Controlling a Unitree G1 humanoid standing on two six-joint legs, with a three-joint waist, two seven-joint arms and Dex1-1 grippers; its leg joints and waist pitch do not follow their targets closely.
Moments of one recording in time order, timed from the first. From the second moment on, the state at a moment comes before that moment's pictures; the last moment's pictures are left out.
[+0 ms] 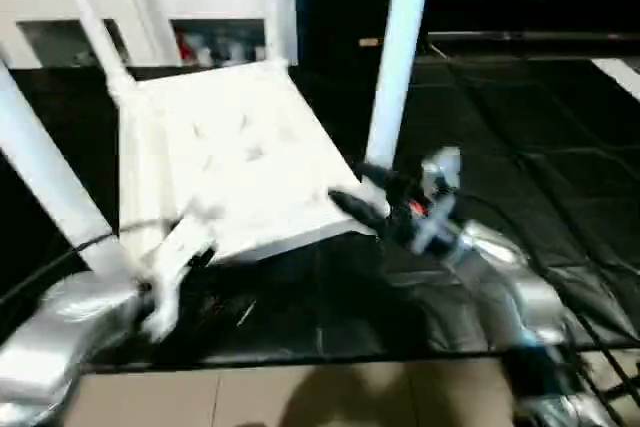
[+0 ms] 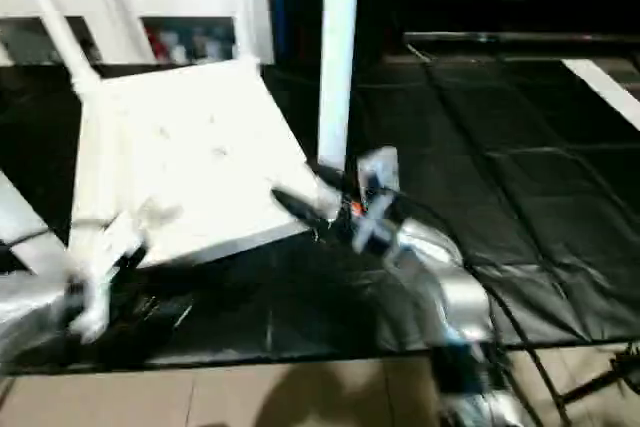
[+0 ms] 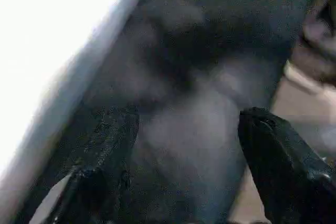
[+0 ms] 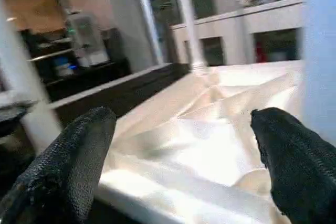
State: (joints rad) left arm -0.01 0.64 0.01 -0.27 -0.30 0.74 -1.07; right arm -0.40 -0.11 0.00 0.21 0.43 0.28 0.79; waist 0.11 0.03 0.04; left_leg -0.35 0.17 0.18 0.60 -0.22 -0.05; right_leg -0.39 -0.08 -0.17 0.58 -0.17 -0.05
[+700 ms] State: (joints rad) left arm 0.09 0.92 0.26 -0.24 -0.37 0.77 -1.16; right arm -0.53 -0.25 -0.11 0.60 0.32 0.02 0.66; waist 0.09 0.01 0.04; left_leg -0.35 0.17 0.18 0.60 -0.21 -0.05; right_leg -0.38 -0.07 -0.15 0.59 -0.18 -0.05
